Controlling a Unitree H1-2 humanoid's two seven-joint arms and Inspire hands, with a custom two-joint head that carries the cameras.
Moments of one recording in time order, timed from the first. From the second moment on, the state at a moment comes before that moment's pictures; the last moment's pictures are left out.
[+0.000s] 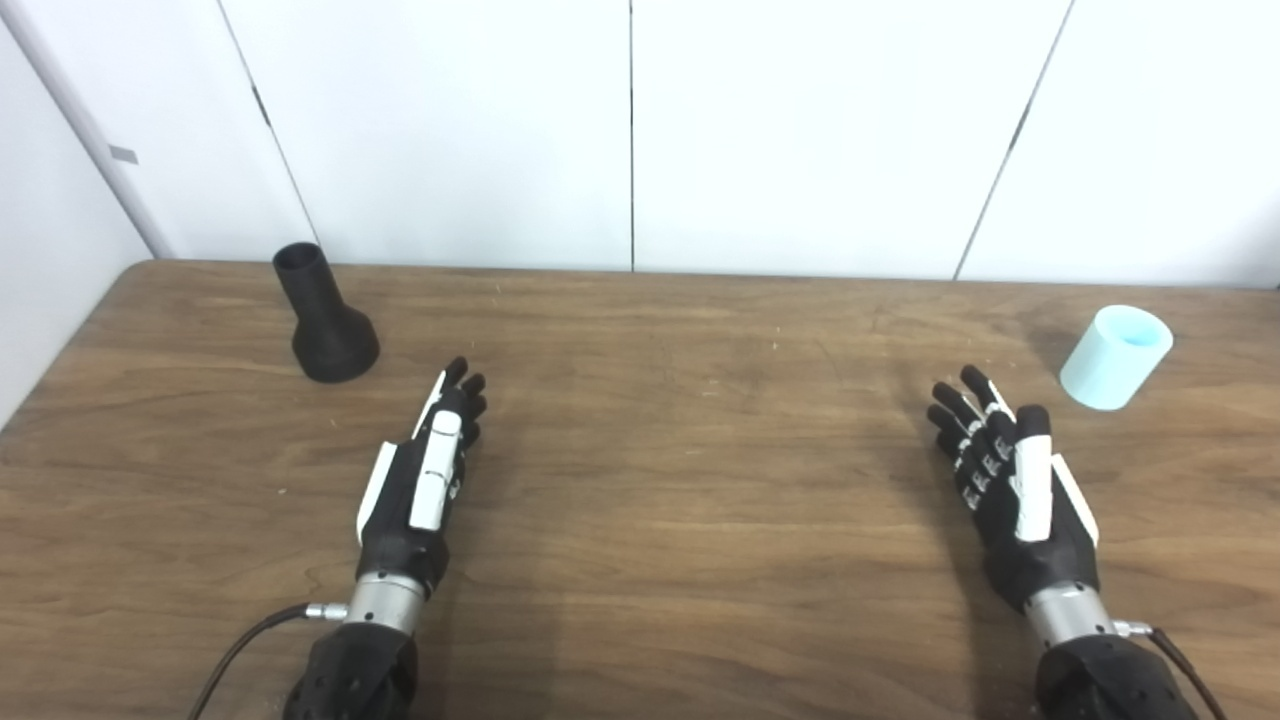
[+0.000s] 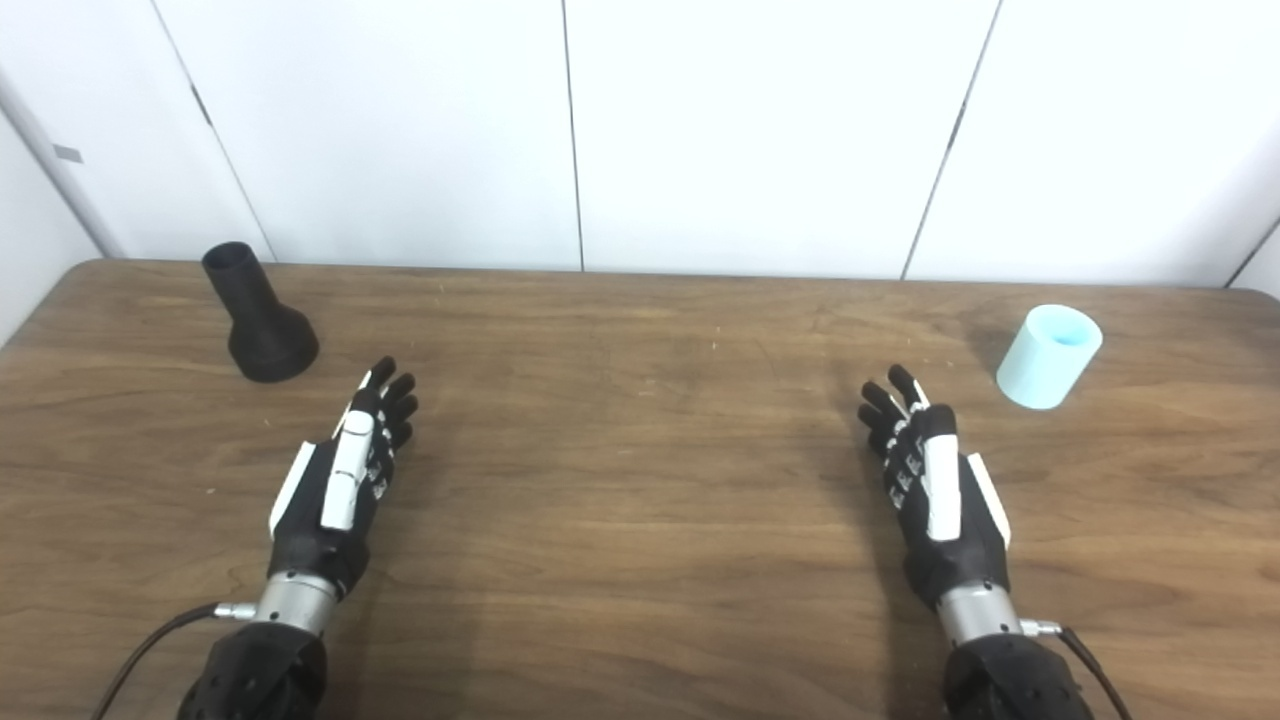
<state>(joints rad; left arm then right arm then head) 0.00 0.07 0.06 -0.25 -0.04 0.19 -0.02 -0.05 -0.09 -0.11 -0.17 0.19 0.23 0.07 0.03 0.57</state>
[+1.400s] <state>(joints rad) 0.00 0.06 0.05 -0.33 0.17 0.26 0.08 -0.05 -0.19 -0.17 -0.05 0.28 0.09 0.17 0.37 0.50</state>
